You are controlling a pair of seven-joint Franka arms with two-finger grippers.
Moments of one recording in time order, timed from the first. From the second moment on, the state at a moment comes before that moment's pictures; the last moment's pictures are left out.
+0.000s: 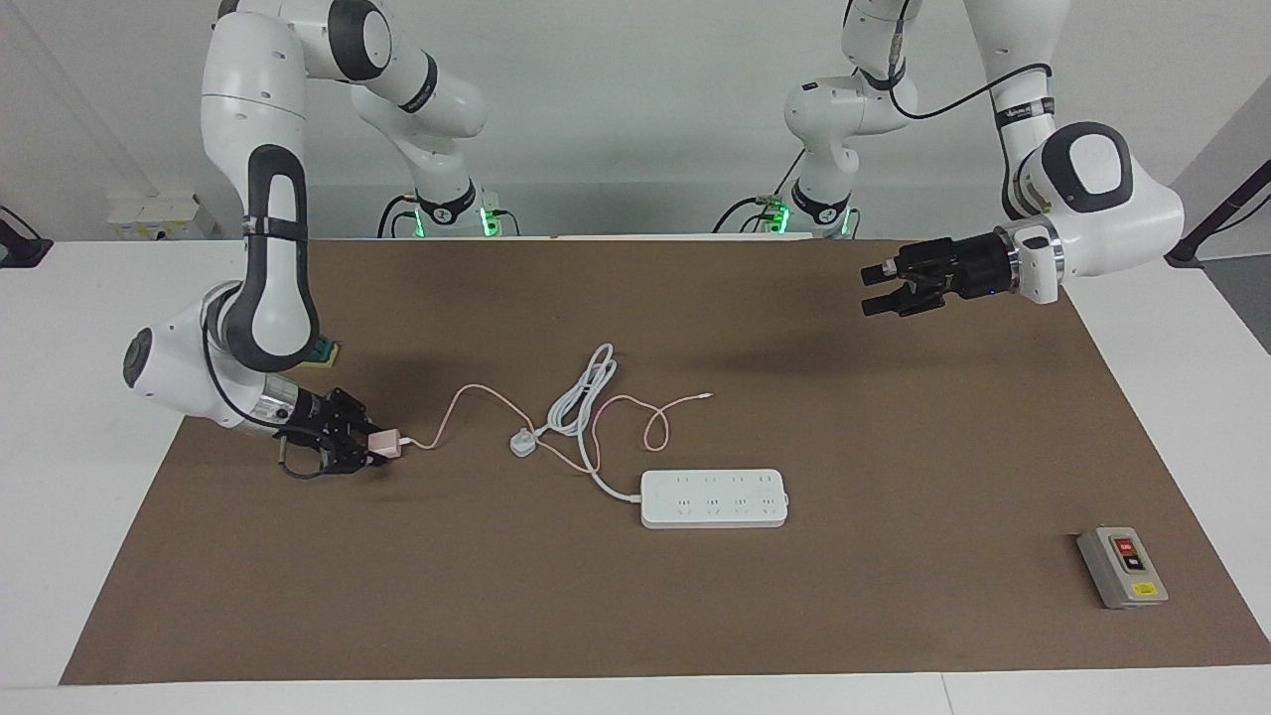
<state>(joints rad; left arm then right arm) 0.05 0.02 0.08 -2.06 -1.23 1.58 0.36 -0.21 0.48 0.03 -1.79 0.54 1.99 0.83</state>
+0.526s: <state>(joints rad) -0.07 0.07 0.07 -2.16 -1.52 1.69 0.51 -0.05 0.33 0.04 -1.69 0.54 1.84 1.13</state>
